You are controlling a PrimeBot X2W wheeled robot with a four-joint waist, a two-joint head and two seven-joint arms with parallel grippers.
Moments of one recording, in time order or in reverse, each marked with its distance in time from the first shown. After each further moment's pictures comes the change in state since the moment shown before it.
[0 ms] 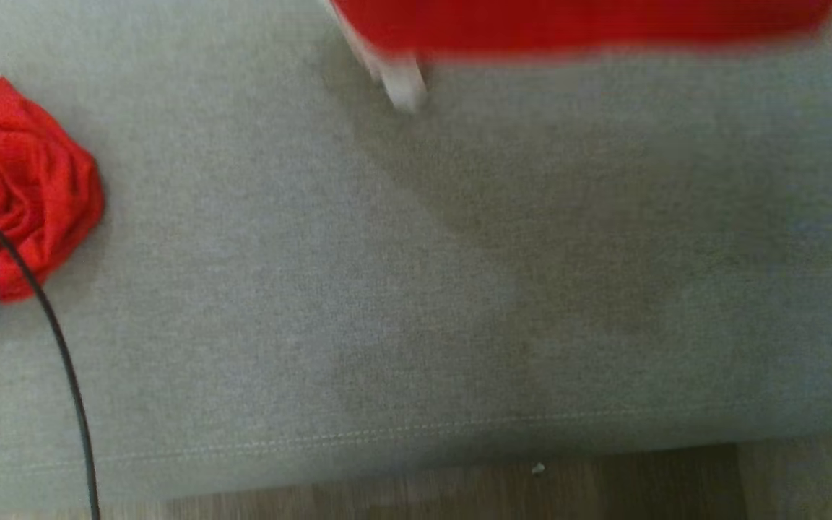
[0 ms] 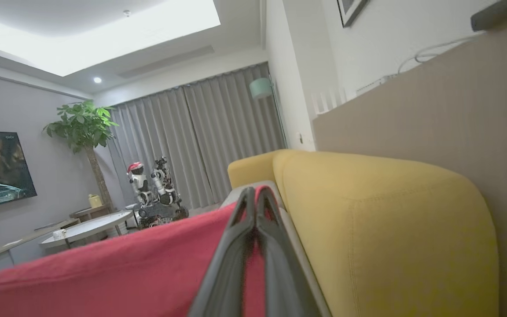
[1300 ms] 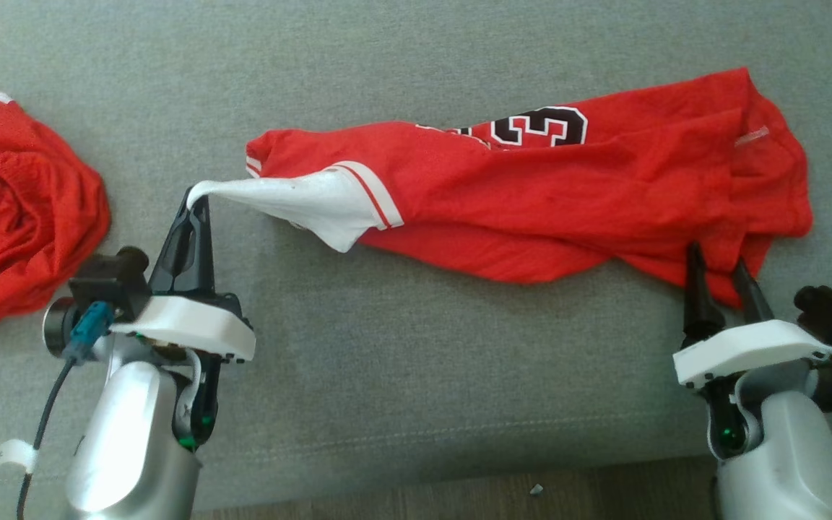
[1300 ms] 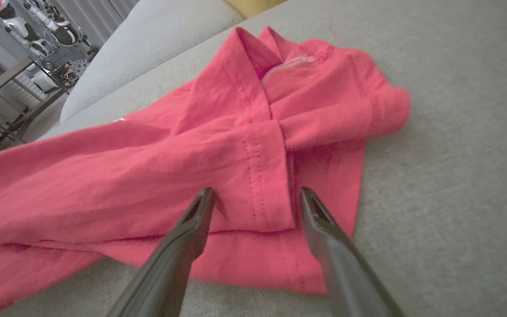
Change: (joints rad) left arm 1.201 -0.113 0.137 -0.369 -0.019 0.093 -0.118; right arm 0.972 0.156 0.063 0.090 0.042 0.000 -0.267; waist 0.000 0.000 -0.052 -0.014
